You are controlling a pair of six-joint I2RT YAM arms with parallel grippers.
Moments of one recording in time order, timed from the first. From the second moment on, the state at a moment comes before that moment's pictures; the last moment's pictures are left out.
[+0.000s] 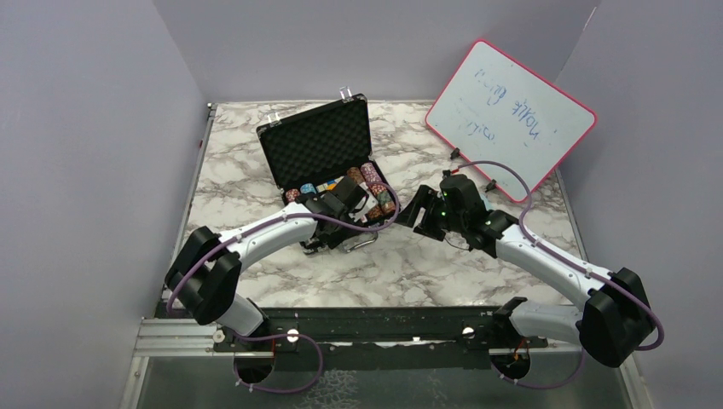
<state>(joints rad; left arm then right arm) -0.76 1.49 1.00 -0.66 -0.25 0.20 0.61 1.18 0.74 -0.26 -0.13 0.92</state>
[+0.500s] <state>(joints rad) -0.76 1.53 1.01 -0.66 -0.34 0.18 0.61 1.18 0.74 -0.26 -0.13 0.91</state>
